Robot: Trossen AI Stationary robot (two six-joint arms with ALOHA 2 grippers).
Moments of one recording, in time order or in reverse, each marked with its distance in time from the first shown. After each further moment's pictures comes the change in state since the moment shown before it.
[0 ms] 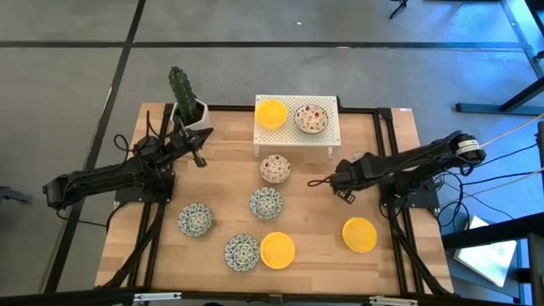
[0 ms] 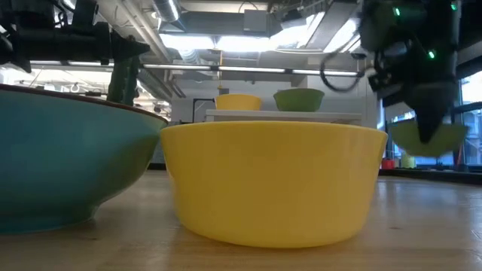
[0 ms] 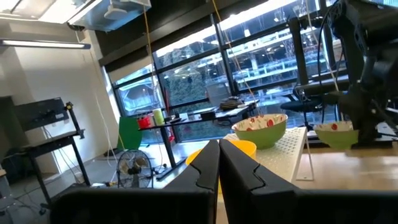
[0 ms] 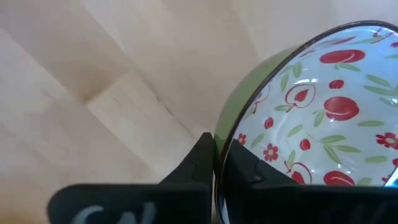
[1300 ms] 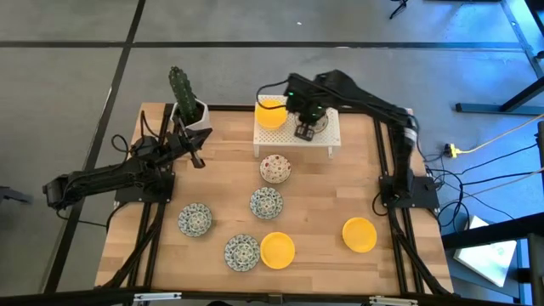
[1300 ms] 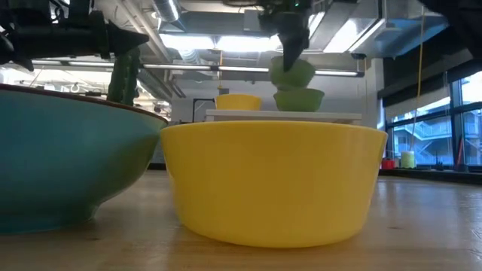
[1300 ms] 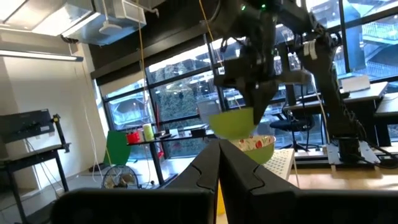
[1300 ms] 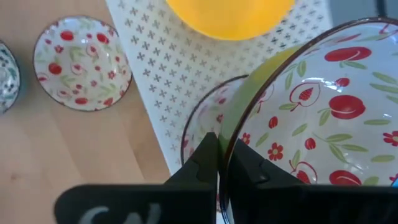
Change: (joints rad) left arm 0.000 0.000 0.000 0.068 0.052 -0.038; right arm -0.514 0.636 1.401 -0.366 -0.153 -0.895
